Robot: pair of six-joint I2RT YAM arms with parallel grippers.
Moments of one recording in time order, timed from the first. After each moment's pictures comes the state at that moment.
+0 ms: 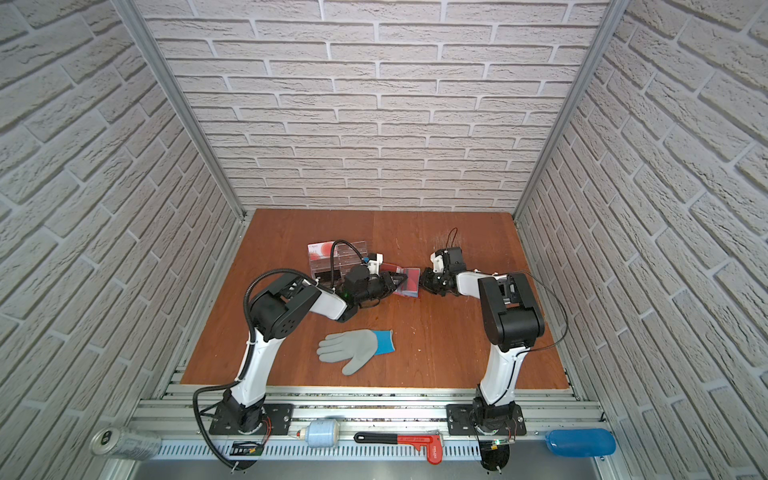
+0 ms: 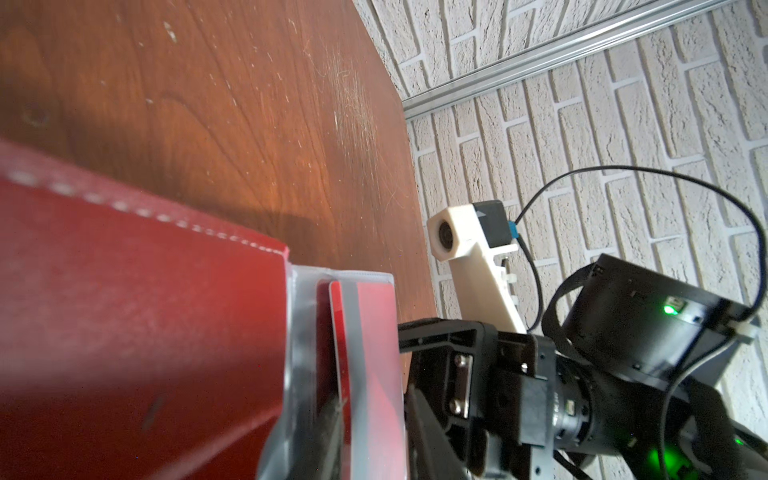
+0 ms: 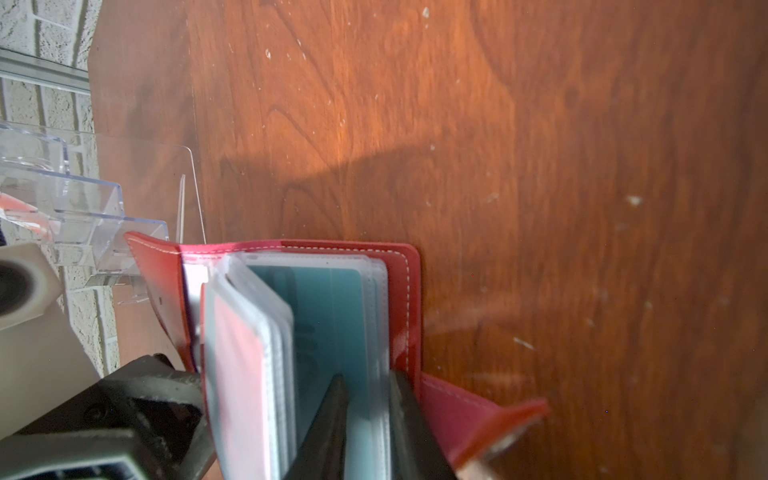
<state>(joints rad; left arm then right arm) -0.72 2.23 1.08 0.94 0.37 -1.14 0.10 1.89 1.00 -0.12 -0.49 0.56</state>
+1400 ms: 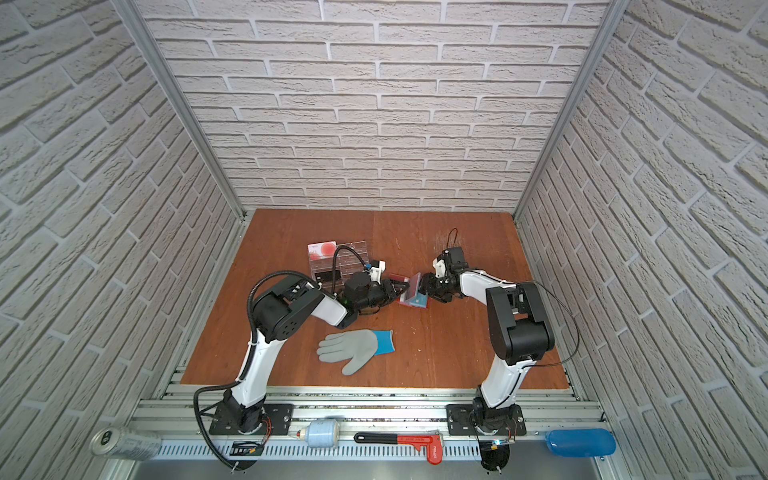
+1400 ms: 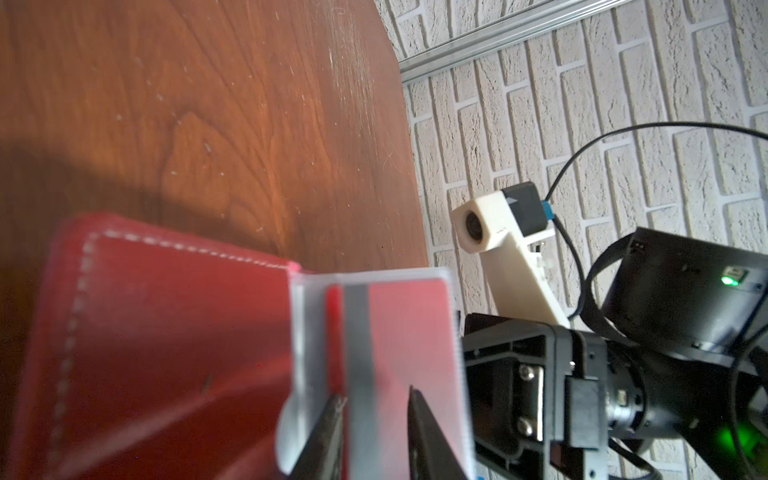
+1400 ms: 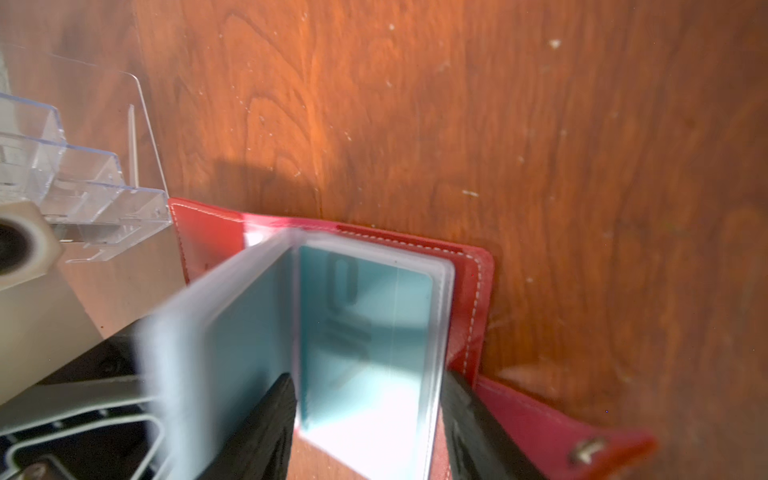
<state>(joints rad) -0.75 2.24 1.02 1.01 0.41 -1.16 0.10 1.77 0.99 -0.37 -0.41 0.49</state>
